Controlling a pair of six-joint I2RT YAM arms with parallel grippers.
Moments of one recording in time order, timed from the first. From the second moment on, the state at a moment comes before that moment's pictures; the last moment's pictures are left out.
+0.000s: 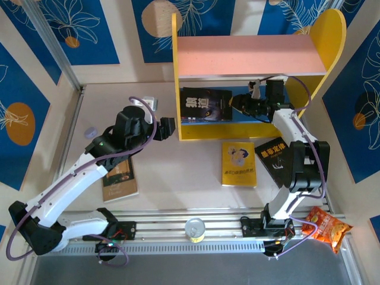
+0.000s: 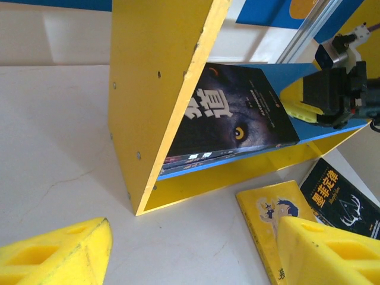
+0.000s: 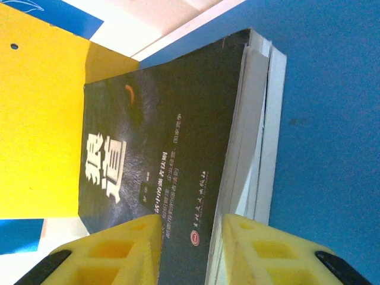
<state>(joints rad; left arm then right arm) -0.70 1.14 1.20 -0.49 -0.13 -0.41 0.00 1.71 1.33 -0.34 -0.80 0.47</state>
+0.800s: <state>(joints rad) -0.70 1.14 1.20 -0.49 -0.13 -0.41 0.04 1.77 1.44 -0.39 -0.78 0.46</state>
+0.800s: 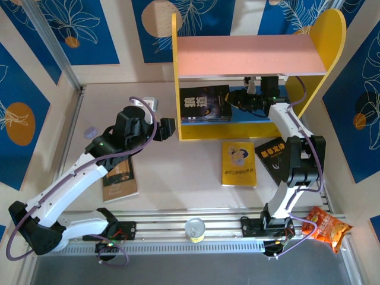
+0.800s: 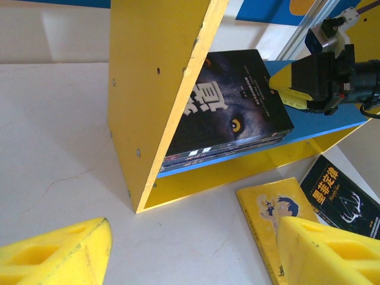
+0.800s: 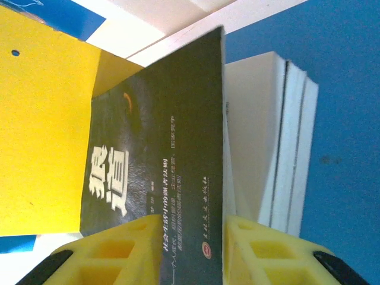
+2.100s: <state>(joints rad) -0.70 1.17 1.22 -0.50 -0.12 -0.39 0.01 1.76 1.39 -0.39 -0.78 0.45</state>
